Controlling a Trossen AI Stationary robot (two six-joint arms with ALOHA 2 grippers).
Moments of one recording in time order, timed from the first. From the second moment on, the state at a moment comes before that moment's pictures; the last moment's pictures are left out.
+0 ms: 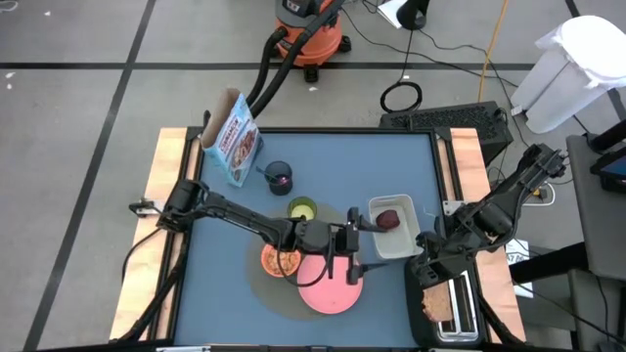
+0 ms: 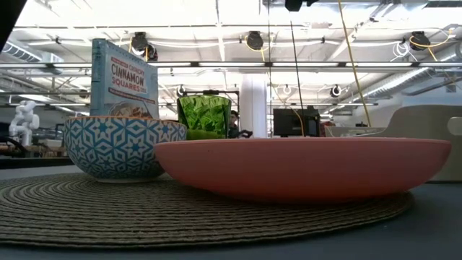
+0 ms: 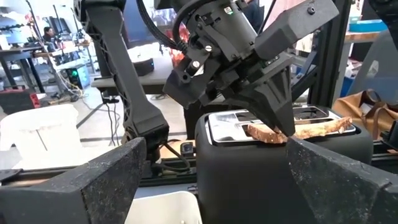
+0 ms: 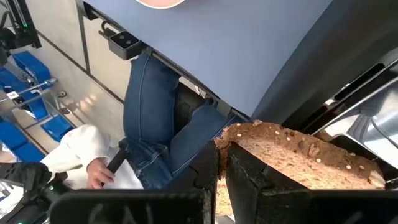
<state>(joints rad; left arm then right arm) -0.26 2.06 1.53 0.53 -0.17 0.08 0.73 1.04 1.02 -0.88 -0.18 1.92</state>
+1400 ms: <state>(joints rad) -0.27 2.06 1.53 0.53 -0.17 0.08 0.73 1.04 1.02 -0.86 -0.18 1.91</state>
